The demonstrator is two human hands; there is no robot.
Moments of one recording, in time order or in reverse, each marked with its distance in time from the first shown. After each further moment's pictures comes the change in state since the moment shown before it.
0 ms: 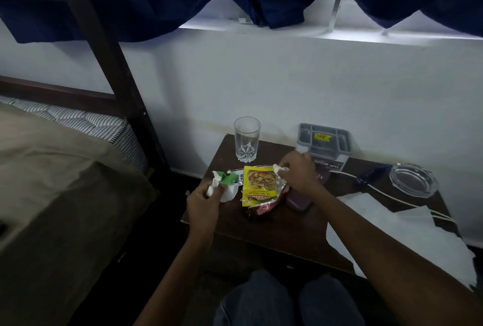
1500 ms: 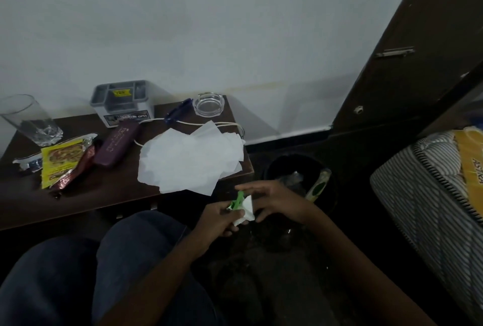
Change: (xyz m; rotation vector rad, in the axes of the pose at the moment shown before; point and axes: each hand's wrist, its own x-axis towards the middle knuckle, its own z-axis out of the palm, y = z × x) left_hand -0.306 -0.047 0.199 0.376 -1.092 -0.341; right_hand -0.342 0.231 -0.161 0.955 -0.327 0.439
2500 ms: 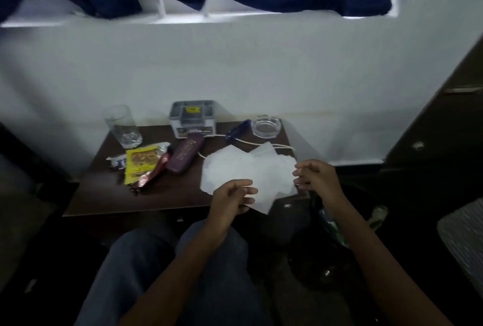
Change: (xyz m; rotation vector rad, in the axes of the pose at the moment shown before) left_hand -0.030 0.041 -0.084 -0.273 0.273 0.245; right_hand 0.059 -0.064 0.014 0.118 0.593 -0.157
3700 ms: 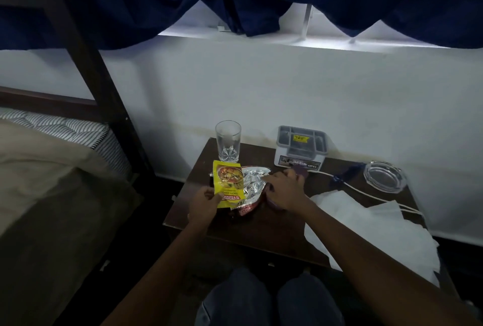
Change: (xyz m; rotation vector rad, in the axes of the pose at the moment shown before) left_hand 0.100 -0.019 -0.280 0.306 0.651 -0.005; right_hand 0.059 -0.034 0.322 -1.273 -0.490 -0.536
